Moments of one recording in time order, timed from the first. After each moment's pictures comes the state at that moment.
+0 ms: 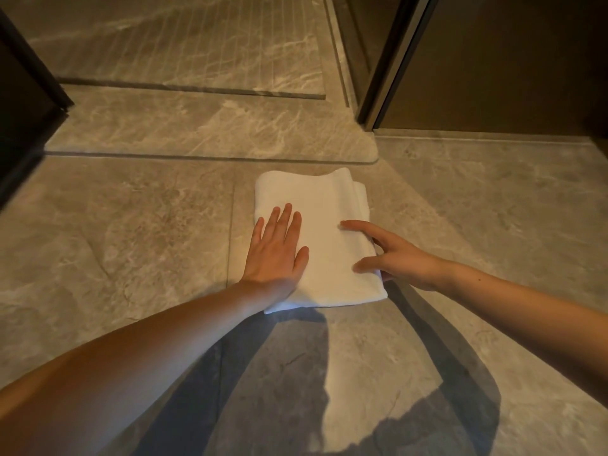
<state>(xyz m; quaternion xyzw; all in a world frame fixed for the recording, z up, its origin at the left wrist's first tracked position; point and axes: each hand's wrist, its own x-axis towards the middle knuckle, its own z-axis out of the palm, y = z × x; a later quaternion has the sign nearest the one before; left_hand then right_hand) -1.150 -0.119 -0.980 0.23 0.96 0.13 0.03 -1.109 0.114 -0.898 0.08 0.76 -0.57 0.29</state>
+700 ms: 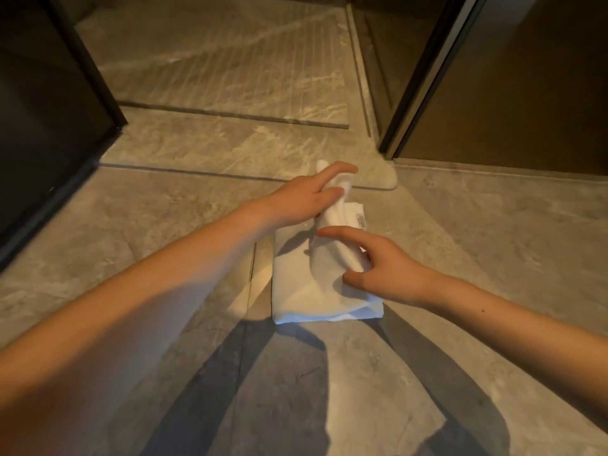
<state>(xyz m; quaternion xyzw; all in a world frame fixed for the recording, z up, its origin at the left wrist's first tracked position) -1.235 -0.124 -0.852 0.27 0.84 0.43 0.19 -1.113 0.043 -0.839 -0.12 0.89 -0.40 0.17</state>
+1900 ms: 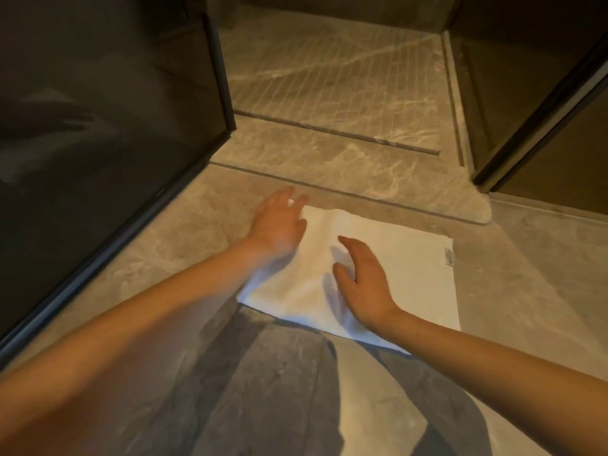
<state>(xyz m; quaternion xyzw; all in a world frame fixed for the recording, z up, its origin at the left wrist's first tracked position) -1.219 -0.294 -0.908 0.06 0.98 0.17 0.04 -1.139 -0.106 -0.918 -0.05 0.91 -0.42 0.06</state>
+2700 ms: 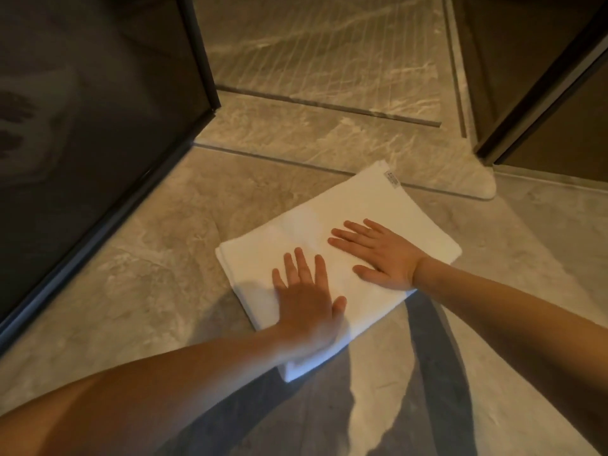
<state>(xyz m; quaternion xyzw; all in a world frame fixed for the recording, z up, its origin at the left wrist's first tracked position) -1.097 -0.218 -0.956 0.03 0.97 0.08 0.22 -1.215 -0.018 -0.965 -0.43 0.89 0.02 0.13</state>
